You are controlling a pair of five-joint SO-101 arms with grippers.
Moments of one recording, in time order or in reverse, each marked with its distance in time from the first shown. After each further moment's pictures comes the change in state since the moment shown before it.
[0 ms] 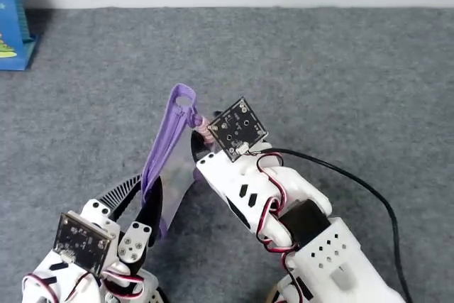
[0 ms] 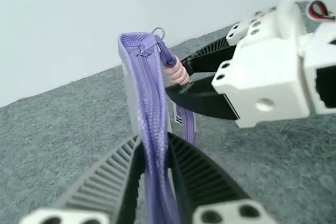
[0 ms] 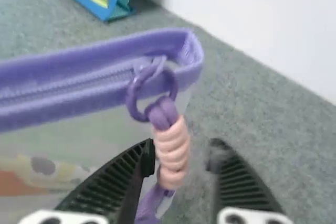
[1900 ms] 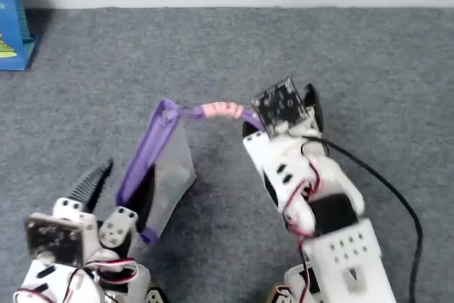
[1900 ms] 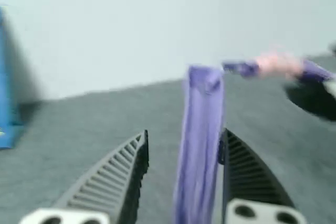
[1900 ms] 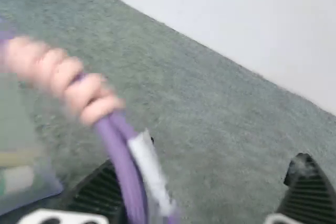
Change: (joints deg) left arm -19.6 -0.1 -0.1 -7.3 2.5; right arm 16.5 -4.8 -1.8 10.5 7.8
